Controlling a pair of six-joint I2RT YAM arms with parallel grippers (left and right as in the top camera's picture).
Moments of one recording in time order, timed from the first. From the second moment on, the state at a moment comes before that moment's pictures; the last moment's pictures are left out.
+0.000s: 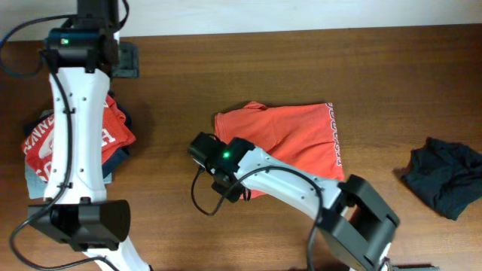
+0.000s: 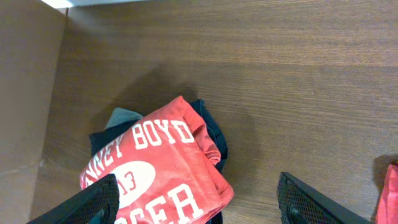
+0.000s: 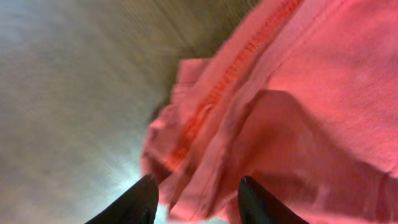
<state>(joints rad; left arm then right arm) -0.04 1.93 2.22 -1.30 -0.34 -0.01 0.89 1.95 1.45 -0.98 0.11 -0.02</state>
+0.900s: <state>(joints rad) -0.03 1.93 2.22 -1.32 -0.32 -0.02 0.89 1.84 1.49 -0.98 -0.05 0.03</state>
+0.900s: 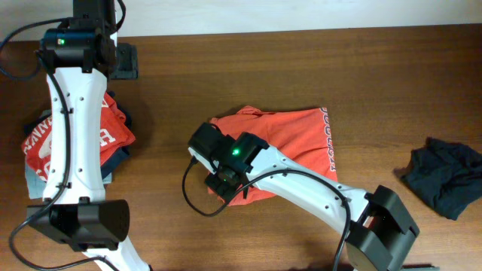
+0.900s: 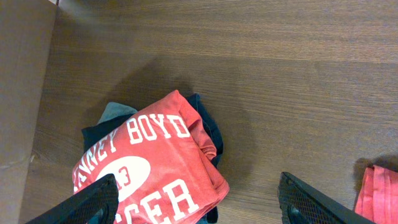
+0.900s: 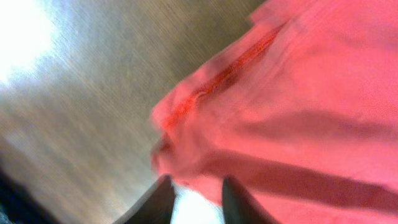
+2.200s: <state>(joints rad) -0.35 2.10 1.71 -0.81 0.40 0.45 0.12 1.76 1.03 -0.80 -0.23 0.31</state>
